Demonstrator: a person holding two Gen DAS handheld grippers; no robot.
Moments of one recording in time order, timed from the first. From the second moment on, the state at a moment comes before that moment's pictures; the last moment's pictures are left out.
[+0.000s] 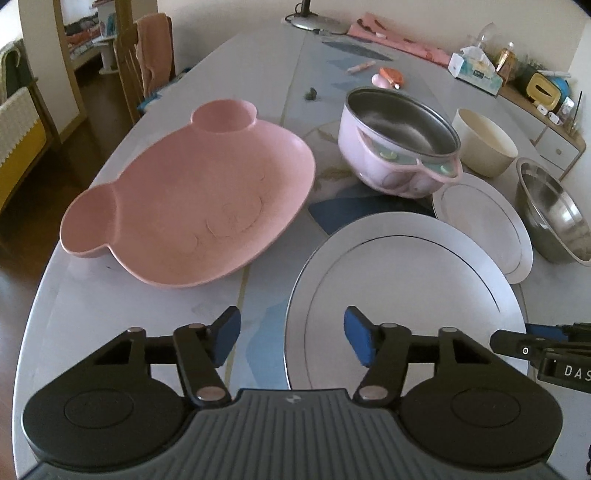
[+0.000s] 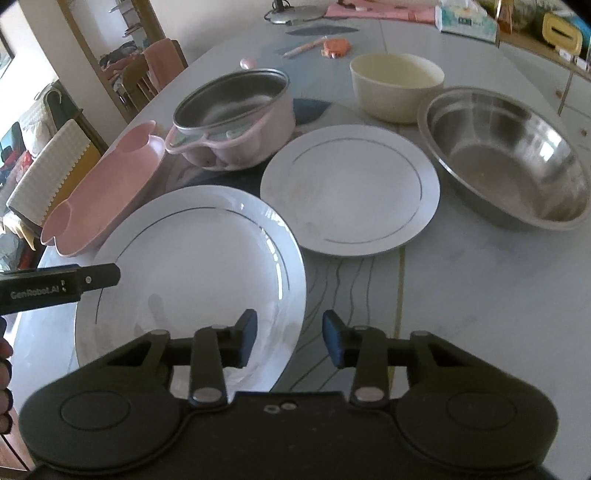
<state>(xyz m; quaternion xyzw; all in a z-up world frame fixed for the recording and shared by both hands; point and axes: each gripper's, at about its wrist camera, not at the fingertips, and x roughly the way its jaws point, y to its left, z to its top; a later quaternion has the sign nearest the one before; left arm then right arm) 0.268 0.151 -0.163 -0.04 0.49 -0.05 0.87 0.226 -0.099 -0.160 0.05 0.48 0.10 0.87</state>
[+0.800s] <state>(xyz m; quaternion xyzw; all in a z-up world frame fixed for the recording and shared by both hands) 0.268 0.151 -0.164 -0.06 0.52 -0.04 0.85 0.224 -0.115 -0.164 0.12 0.51 0.10 0.84</state>
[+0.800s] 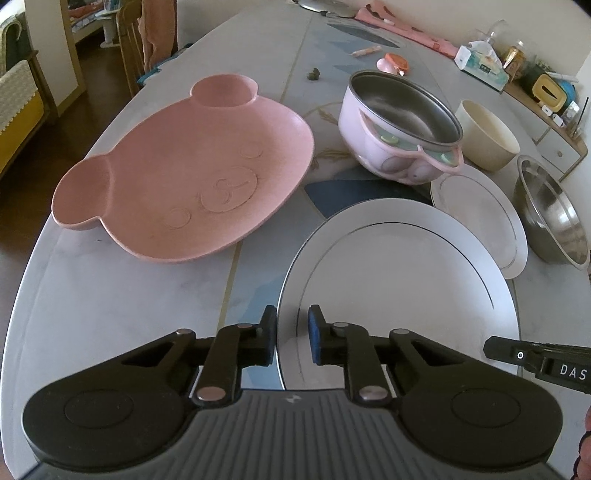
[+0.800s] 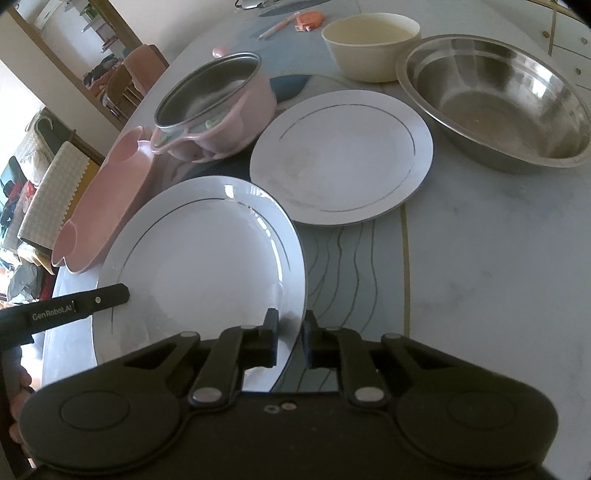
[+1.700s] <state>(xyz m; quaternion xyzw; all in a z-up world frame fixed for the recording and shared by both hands) 0.158 0.075 -0.154 -0.07 0.54 -0.08 0.83 0.124 -0.210 -0.155 0.16 0.52 0.11 0.83</state>
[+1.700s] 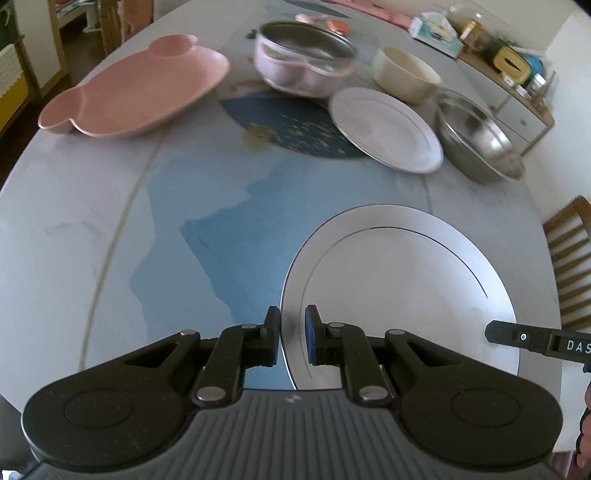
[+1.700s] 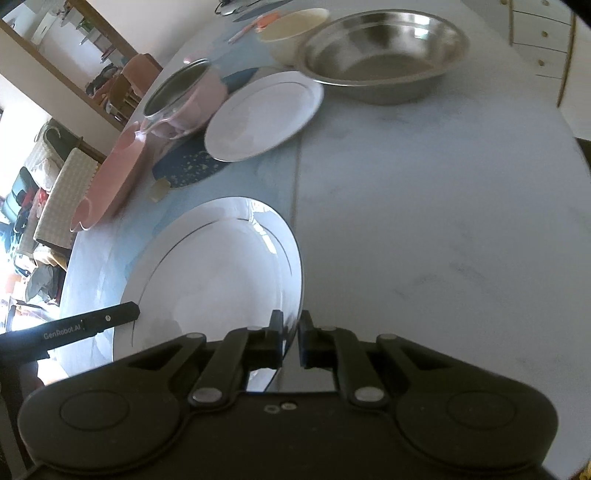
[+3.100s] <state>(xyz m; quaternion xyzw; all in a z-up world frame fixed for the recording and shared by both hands) 0.096 -0.014 -0.147 -0.02 0.52 -0.09 0.85 0.063 -0.284 -0.145 0.09 0.49 0.07 0.86</state>
